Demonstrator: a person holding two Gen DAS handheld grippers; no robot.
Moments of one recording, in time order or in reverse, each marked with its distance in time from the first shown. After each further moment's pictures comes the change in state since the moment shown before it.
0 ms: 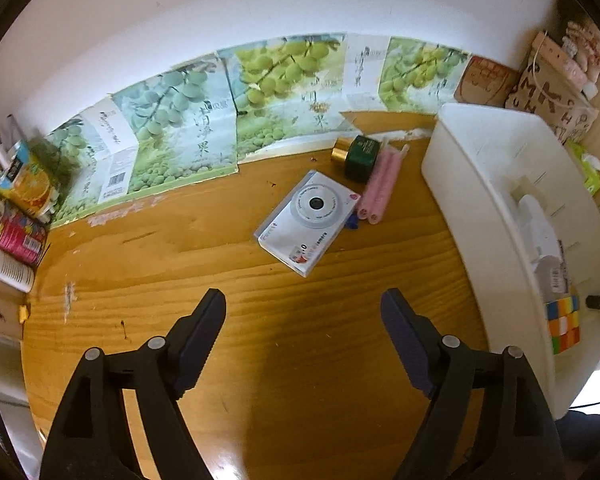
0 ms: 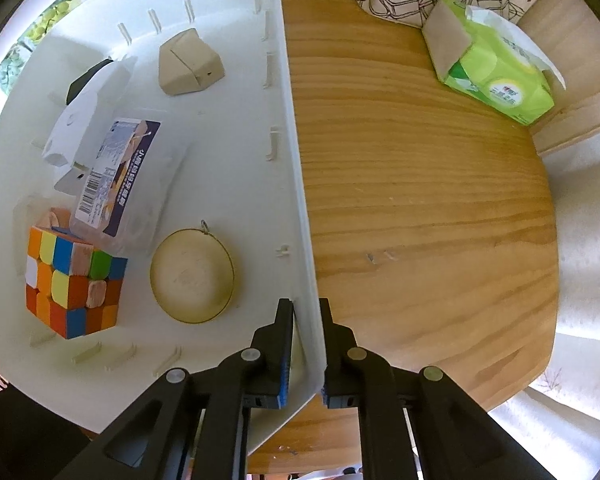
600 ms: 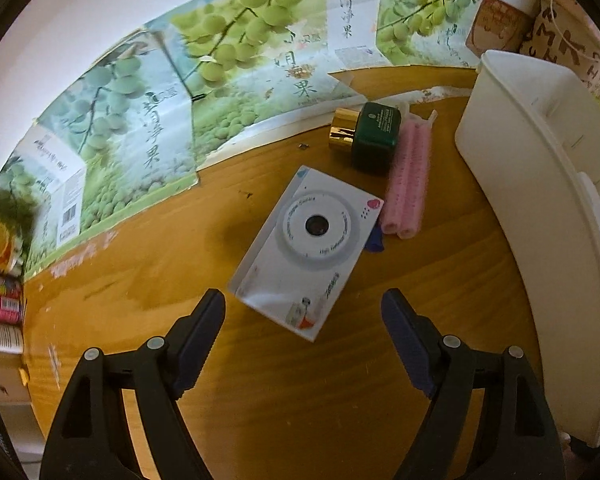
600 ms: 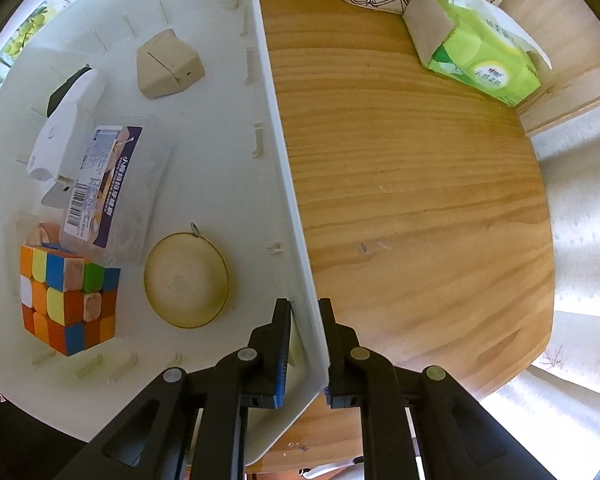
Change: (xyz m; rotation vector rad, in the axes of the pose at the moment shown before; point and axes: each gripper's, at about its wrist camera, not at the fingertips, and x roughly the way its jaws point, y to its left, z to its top) left arm 0.078 -0.011 0.039 0.138 0.114 0.016; right arm 0.002 -0.010 0.010 0.063 0.037 -0.027
